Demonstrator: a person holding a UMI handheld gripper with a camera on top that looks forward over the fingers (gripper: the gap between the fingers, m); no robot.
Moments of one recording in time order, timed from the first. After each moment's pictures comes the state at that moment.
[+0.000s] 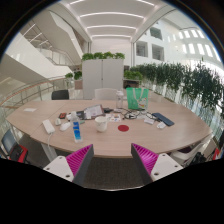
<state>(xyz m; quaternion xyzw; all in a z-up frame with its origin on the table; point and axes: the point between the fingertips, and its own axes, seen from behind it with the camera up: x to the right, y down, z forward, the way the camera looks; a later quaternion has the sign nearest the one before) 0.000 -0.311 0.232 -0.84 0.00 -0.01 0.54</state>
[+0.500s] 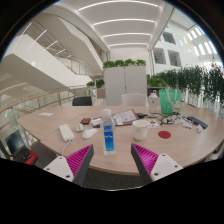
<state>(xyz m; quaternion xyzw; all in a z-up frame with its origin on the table) -0.175 -0.188 0.149 -0.80 -0.07 0.09 0.59</state>
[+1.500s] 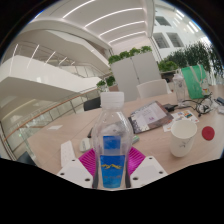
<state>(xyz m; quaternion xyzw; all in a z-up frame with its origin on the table) -0.283 0.037 0.103 -0.80 -0.05 0.23 0.55</state>
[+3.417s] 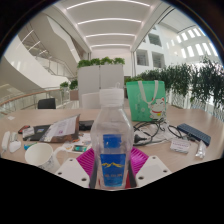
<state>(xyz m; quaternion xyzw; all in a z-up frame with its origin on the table) 0.089 0.177 0.065 -0.79 0.00 0.01 0.61</state>
